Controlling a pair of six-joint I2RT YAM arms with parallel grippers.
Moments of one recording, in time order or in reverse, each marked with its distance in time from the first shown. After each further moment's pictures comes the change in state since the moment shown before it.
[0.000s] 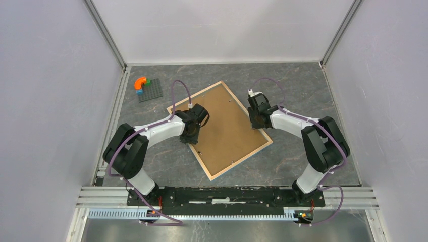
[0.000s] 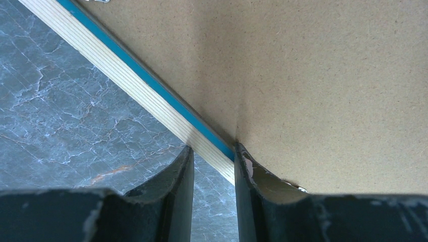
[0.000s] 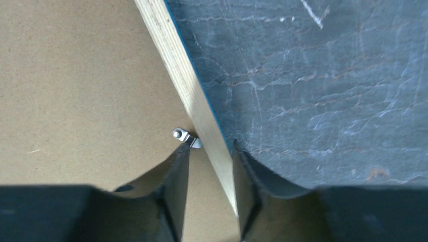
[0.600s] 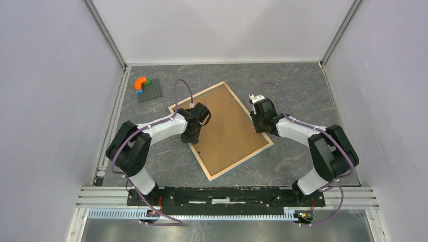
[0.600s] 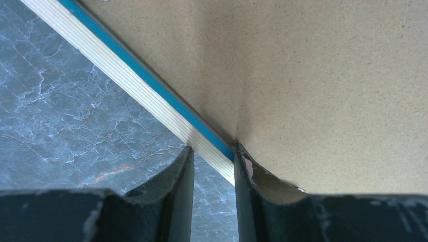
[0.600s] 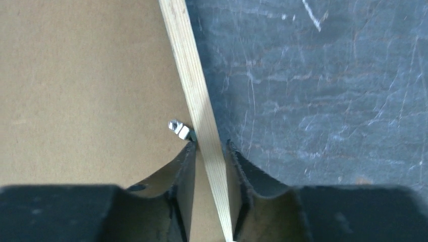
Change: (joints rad) left arm -0.004 0.031 0.033 -0.029 -0.006 0.003; right arm -0.014 -0.088 -0.134 0.146 -0.050 -0.167
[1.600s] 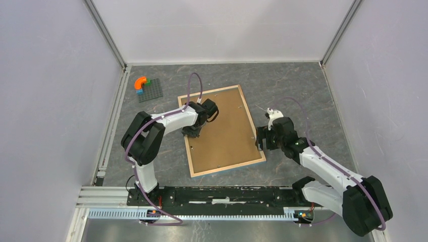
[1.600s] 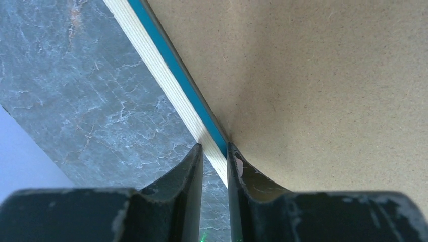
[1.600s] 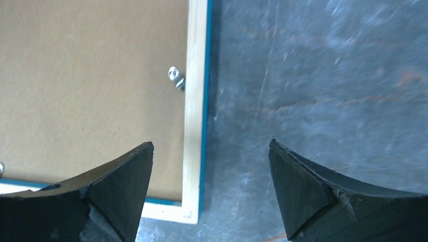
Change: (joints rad) left arm -0.016 0.190 0.205 -0.138 -0.228 0.109; right arm -0.010 -0.588 -0.401 -0.057 -0.195 0.164
